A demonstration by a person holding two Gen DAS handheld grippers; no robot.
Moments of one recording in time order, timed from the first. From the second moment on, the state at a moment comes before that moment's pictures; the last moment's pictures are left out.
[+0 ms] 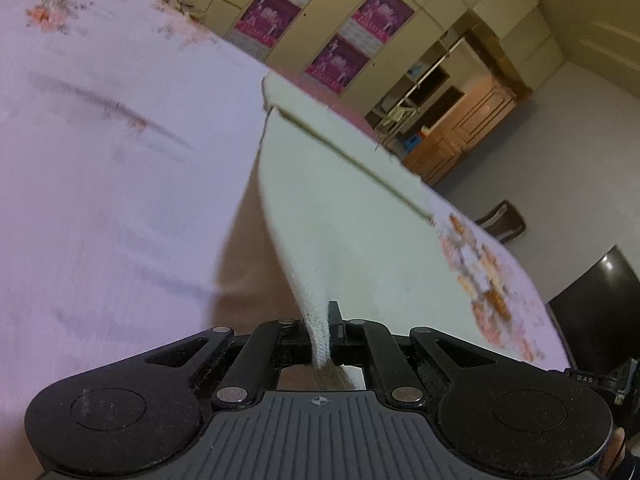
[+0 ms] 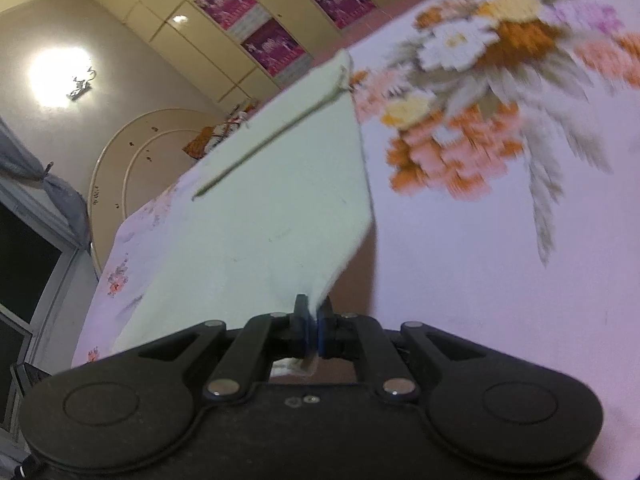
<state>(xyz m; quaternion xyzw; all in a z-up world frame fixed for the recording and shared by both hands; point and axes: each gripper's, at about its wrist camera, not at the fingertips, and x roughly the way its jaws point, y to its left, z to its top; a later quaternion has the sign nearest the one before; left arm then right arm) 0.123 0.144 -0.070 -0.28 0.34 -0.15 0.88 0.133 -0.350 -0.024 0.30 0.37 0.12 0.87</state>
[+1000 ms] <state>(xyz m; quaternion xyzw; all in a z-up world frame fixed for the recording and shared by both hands) 0.458 0.114 -0.023 -0.32 0.32 -0.12 0.89 0.437 -0.381 0.024 0.29 0.31 0.16 0.89</state>
